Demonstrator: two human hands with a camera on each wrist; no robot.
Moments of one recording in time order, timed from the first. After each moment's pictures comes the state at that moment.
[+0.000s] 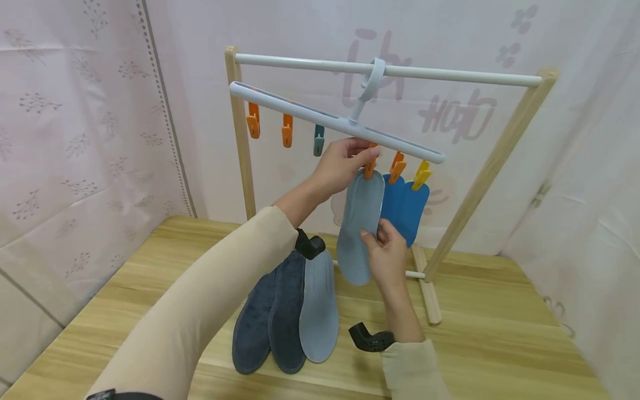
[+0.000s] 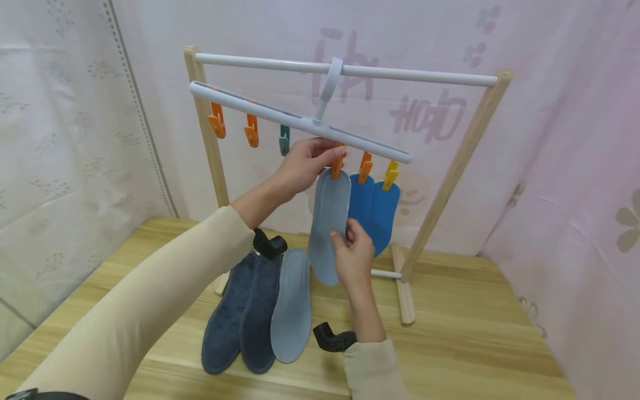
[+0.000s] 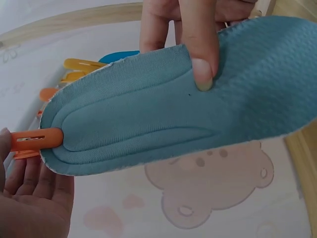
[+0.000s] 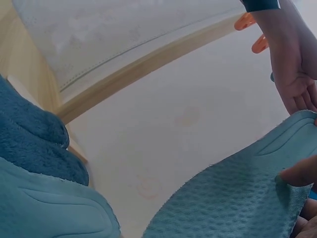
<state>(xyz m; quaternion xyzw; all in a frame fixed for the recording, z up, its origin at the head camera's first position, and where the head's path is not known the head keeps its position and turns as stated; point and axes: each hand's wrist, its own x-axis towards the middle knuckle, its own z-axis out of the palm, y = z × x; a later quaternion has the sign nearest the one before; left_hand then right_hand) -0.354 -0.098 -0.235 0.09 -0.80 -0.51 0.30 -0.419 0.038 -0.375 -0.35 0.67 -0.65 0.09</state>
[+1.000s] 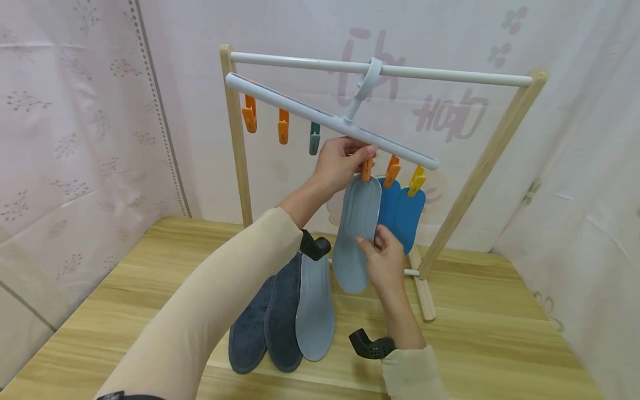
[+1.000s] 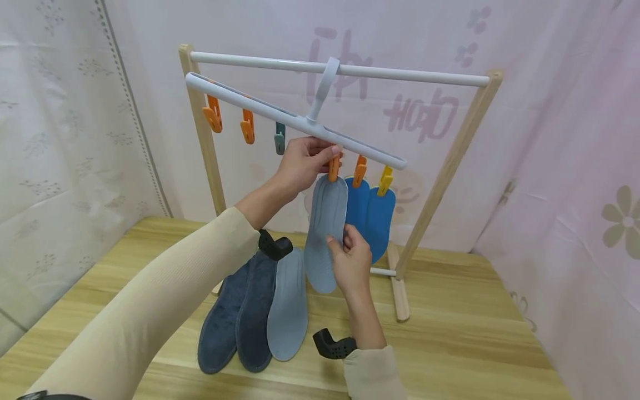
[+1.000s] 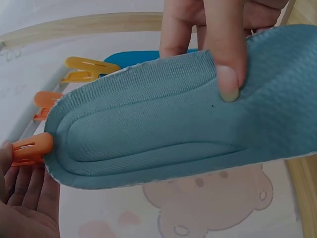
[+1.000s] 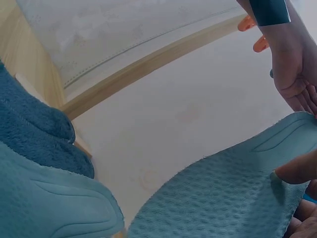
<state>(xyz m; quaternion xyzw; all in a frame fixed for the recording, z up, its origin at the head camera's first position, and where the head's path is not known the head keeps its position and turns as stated) -0.362 -0.090 -0.237 0.10 -0.75 -0.56 0.35 -0.413 0.050 -0.380 -0.35 0.67 -0.64 0.12</state>
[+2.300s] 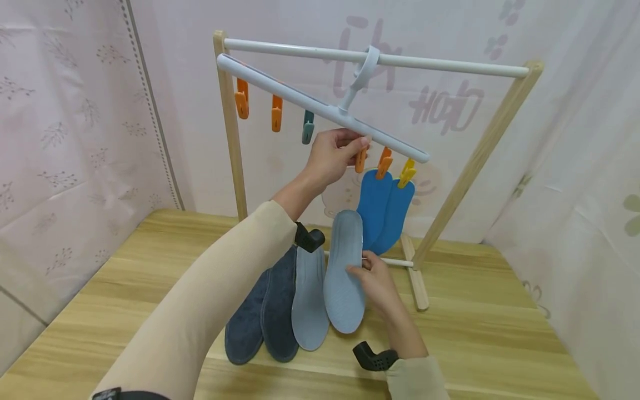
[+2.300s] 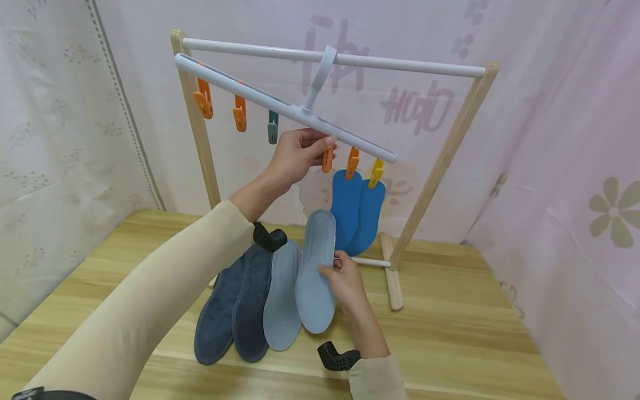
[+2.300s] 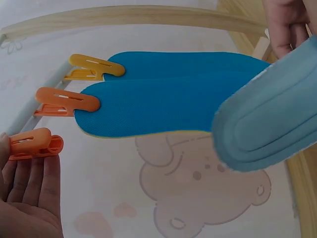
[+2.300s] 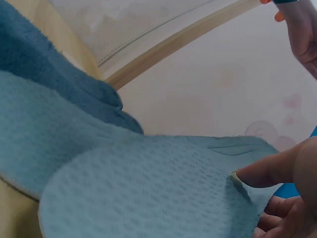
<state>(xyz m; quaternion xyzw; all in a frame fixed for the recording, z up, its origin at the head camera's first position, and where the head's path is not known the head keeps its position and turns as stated) -0.357 -0.095 -0.242 0.10 -0.75 -0.56 0.34 -0.412 0.071 -0.426 -0.33 0.74 -0.52 0.26</state>
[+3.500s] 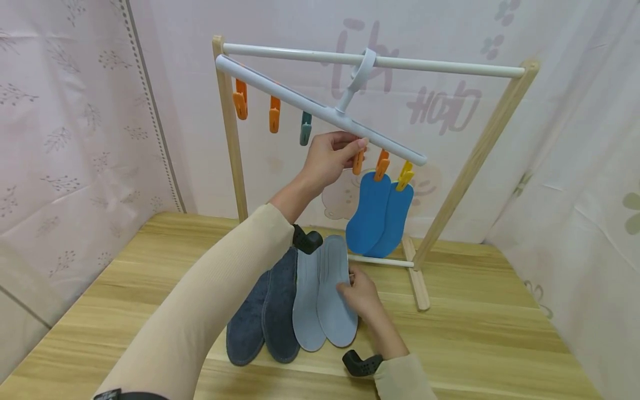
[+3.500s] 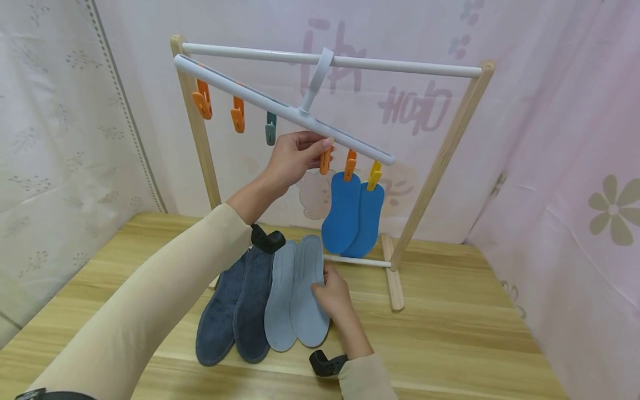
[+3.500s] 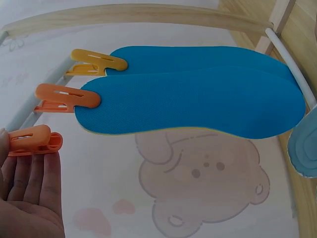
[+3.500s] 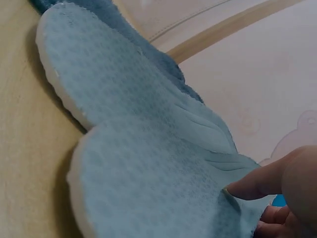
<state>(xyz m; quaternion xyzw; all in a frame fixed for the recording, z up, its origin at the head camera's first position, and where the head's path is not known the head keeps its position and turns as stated) -0.354 -0.094 -0.241 0.10 -0.74 -0.58 0.33 -0.404 0.054 -0.472 -0.35 0.82 -0.41 0.19</state>
